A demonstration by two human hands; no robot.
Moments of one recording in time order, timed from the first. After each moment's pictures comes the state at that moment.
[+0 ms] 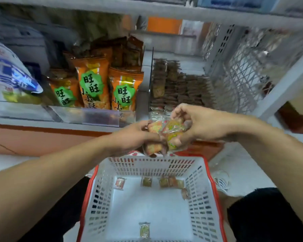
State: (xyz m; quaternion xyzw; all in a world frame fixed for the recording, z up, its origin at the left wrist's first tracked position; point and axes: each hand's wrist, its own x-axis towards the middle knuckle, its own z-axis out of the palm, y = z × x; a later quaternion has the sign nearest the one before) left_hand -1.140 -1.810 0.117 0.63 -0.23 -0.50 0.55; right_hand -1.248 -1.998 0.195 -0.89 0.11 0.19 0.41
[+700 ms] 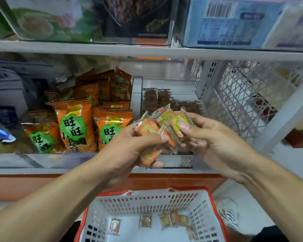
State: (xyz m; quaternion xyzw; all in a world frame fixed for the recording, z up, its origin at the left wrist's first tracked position) left_hand -1.119 -1.840 0.177 0.54 -0.19 -0.45 0.68; right_hand -1.236 -2.014 0.195 -0.57 0.16 -0.06 0.80
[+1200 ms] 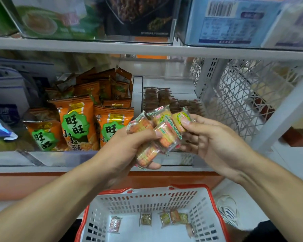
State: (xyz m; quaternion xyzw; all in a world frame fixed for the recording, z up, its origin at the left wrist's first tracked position) left_hand -1.126 -1.831 0.183 0.55 -0.18 -0.44 0.69; right_hand -1.237 -2.006 0.194 -0.58 0.17 -0.07 0.79
